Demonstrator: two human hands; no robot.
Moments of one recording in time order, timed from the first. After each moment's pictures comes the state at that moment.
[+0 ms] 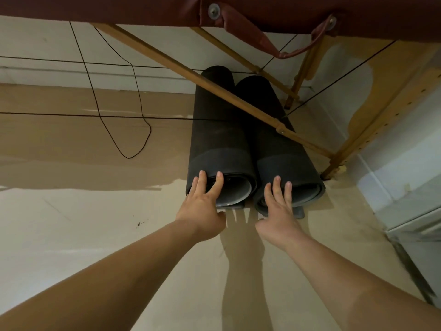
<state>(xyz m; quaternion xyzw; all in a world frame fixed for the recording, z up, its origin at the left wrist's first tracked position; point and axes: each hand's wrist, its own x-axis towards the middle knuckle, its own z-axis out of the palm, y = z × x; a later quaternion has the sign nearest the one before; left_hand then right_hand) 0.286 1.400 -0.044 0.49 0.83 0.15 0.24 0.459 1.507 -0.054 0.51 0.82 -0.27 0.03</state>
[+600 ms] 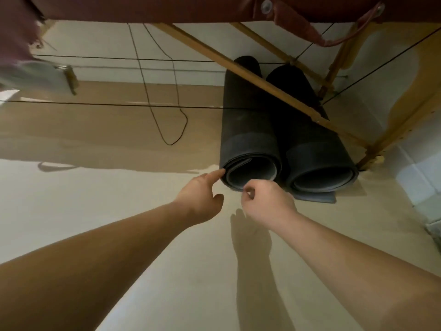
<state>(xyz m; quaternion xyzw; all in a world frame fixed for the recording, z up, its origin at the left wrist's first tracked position) 0.244 1.305 -0.001 0.43 0.84 0.22 0.25 0.387 1.414 0.003 0.43 0.87 -0.23 0.01</state>
